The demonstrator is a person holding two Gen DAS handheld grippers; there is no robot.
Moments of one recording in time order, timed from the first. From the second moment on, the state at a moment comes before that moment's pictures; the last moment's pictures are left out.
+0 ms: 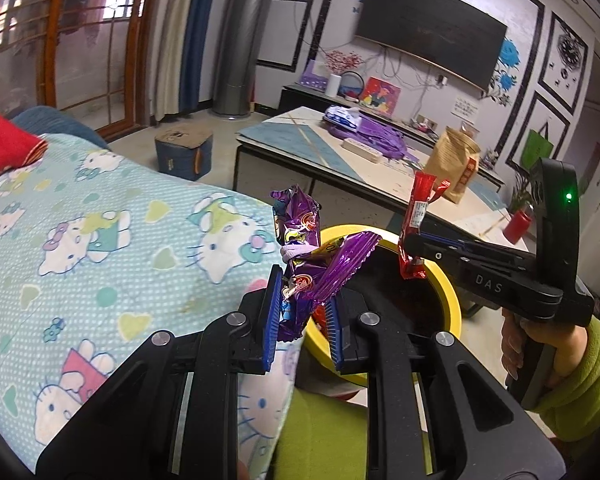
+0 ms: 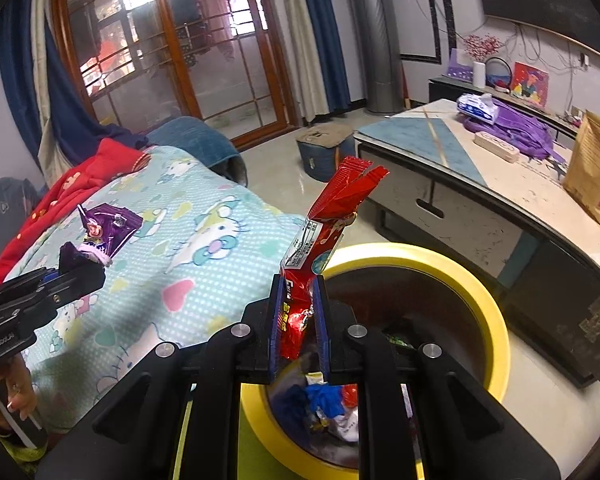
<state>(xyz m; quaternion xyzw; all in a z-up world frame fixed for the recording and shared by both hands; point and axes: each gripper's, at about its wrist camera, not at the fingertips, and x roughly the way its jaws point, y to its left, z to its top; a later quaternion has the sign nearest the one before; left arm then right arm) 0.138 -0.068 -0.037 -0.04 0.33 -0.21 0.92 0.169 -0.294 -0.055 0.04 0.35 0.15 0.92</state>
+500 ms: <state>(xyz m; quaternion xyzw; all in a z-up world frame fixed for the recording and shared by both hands) 0.144 -0.115 -0.051 0.00 0.35 -0.25 0.90 0.154 -0.342 -0.082 0.07 0.38 0.10 0.92</state>
